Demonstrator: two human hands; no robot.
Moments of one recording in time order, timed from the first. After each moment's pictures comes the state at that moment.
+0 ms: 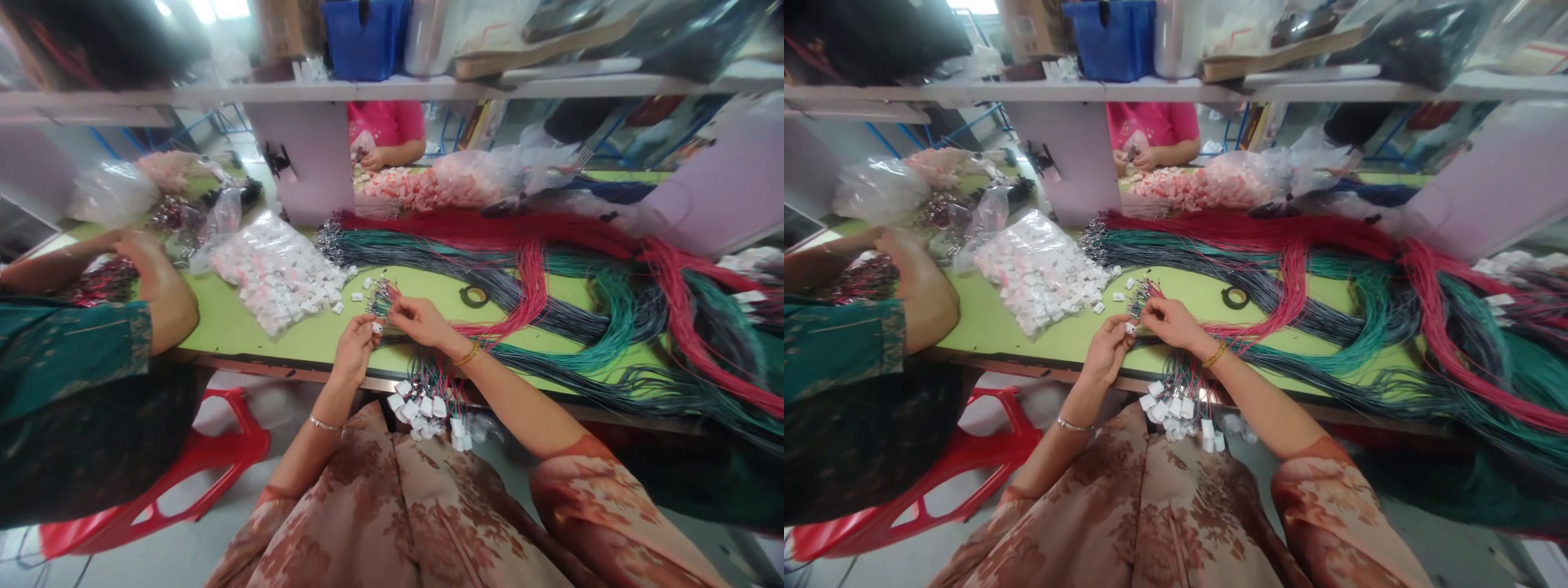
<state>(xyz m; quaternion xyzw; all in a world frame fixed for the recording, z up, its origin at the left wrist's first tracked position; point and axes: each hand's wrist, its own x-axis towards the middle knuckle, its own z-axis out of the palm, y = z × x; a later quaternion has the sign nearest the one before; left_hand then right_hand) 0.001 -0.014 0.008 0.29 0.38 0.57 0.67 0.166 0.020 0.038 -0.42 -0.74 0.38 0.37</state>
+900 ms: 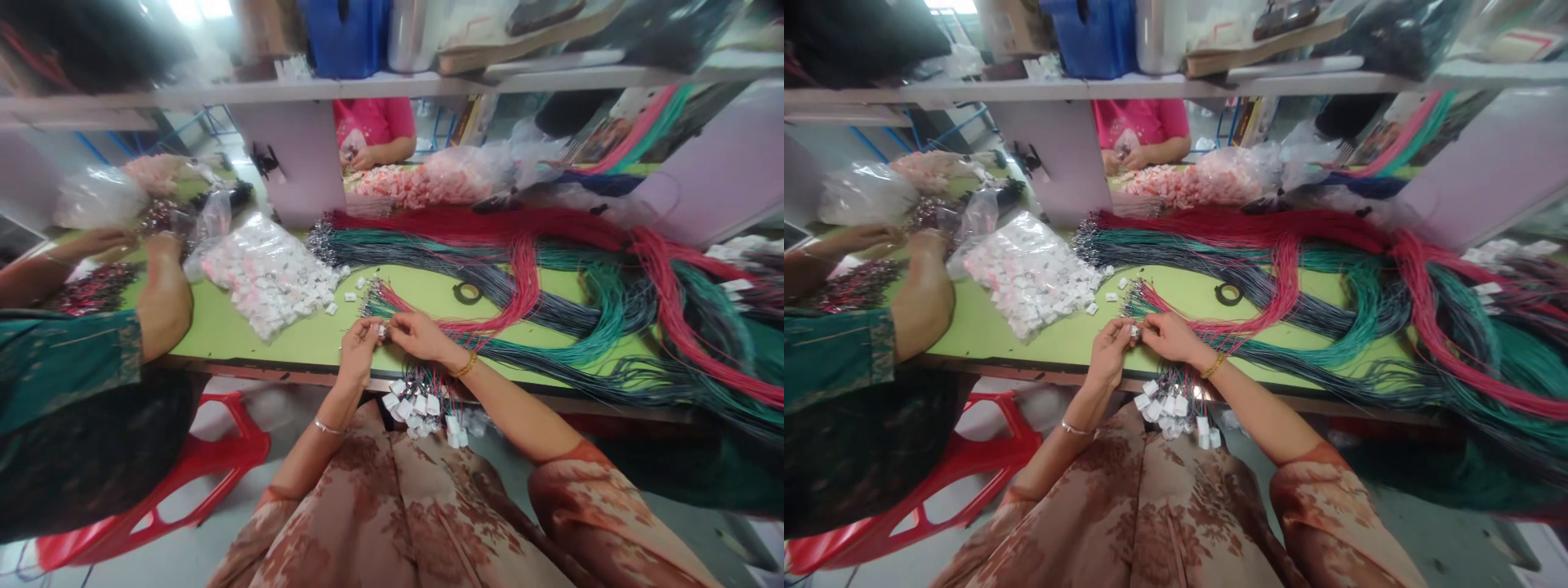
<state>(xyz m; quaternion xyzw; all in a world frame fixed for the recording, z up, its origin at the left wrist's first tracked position) 0.023 -0.019 -0.001 0.38 0.41 0.59 0.59 0.171 0.001 0.020 -0.44 -0.77 0.33 0.32</state>
